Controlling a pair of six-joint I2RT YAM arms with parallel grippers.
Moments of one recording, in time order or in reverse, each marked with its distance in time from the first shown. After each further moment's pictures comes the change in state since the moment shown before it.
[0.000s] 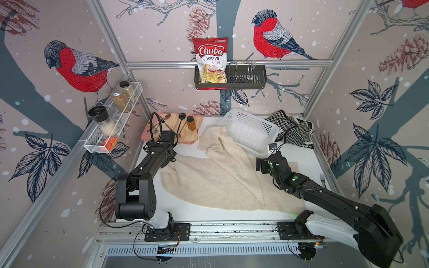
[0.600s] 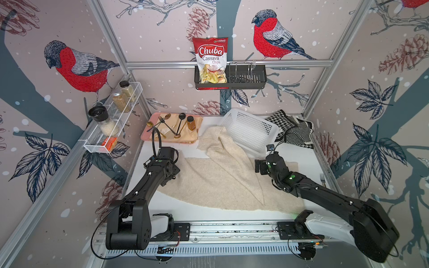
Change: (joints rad) left arm -0.027 -0.298 -0.386 0.023 0.205 0.038; right arm -0.002 0.056 -0.006 -0.003 -0.022 0.001
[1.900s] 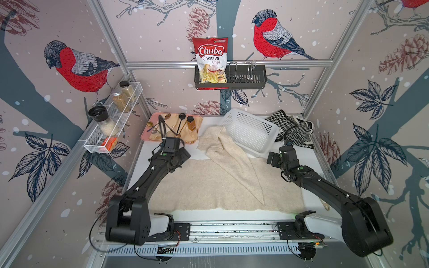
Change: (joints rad) left arm -0.163 0.160 0.275 0.165 0.187 0.060; right arm -0.322 0.073 0.055 -0.045 -0.113 0.104
